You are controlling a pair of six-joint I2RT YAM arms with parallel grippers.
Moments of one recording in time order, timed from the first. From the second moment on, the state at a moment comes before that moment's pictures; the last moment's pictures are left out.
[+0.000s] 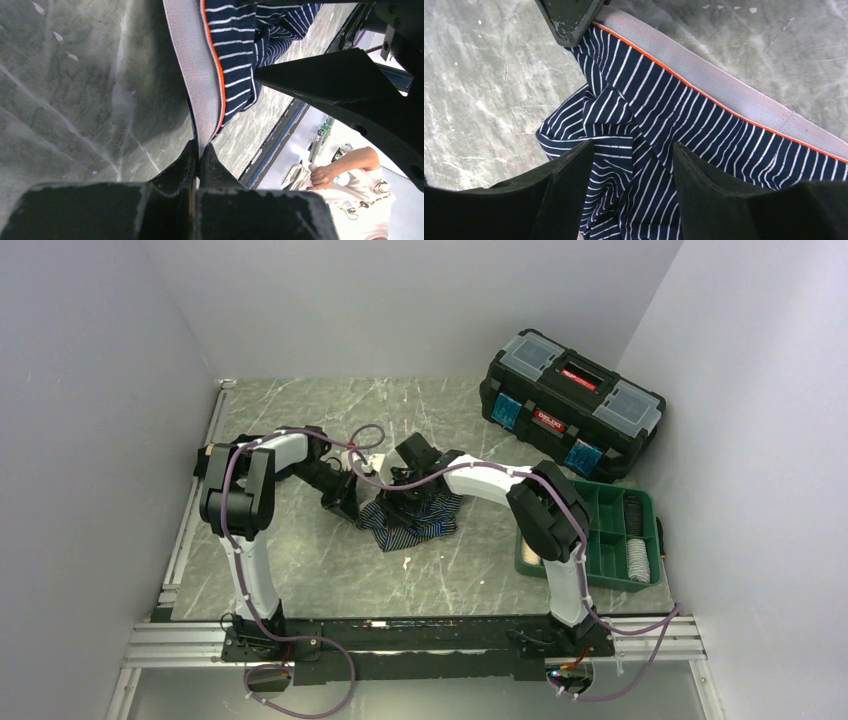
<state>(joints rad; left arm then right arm) -0.16 2.02 1.30 -0.98 0.84 0.34 0.76 2.02 1.38 -0.35 -0.51 -0.37</state>
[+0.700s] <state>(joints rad) -0.15 2.02 1.30 -0.97 0.84 0.34 0.77 1.96 1.39 -0.43 -0.54 -0.40</state>
